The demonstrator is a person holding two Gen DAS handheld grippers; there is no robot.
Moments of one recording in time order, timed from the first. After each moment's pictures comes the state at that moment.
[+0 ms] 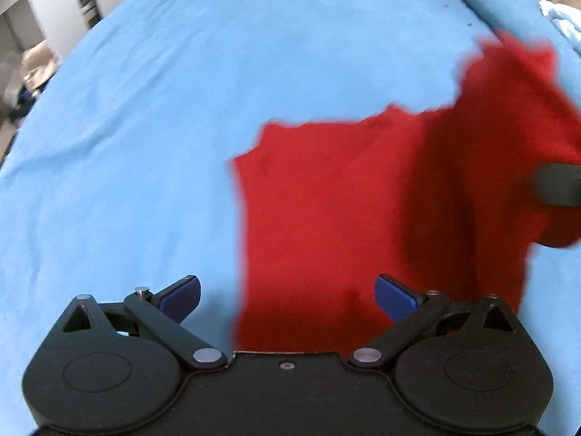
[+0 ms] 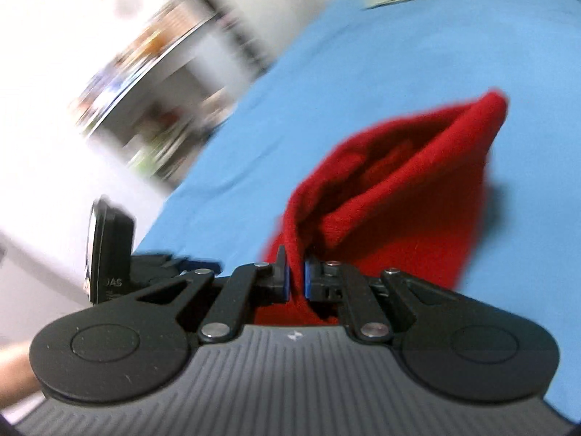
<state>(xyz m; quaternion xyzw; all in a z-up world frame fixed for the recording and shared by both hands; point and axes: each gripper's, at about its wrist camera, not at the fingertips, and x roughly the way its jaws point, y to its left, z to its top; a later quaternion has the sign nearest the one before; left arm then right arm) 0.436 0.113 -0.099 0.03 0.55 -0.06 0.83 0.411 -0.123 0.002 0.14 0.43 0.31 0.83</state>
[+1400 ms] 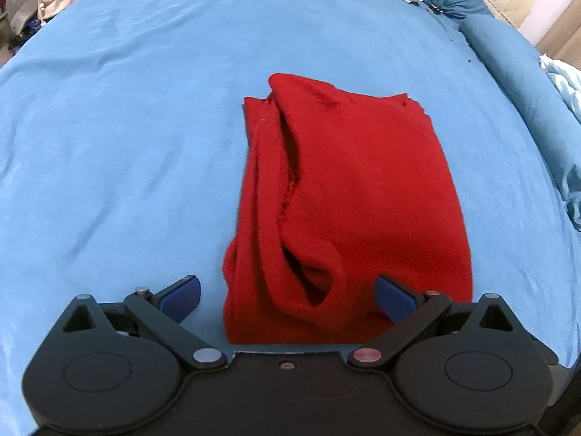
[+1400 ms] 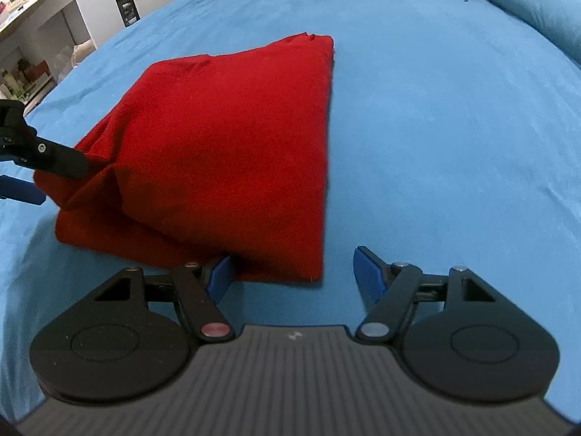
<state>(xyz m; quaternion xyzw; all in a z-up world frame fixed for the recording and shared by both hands) 0.392 0.148 -0.124 -0.10 0.53 -0.08 0.84 0.300 -0.084 -0.152 0.04 0.43 0.04 0.90</state>
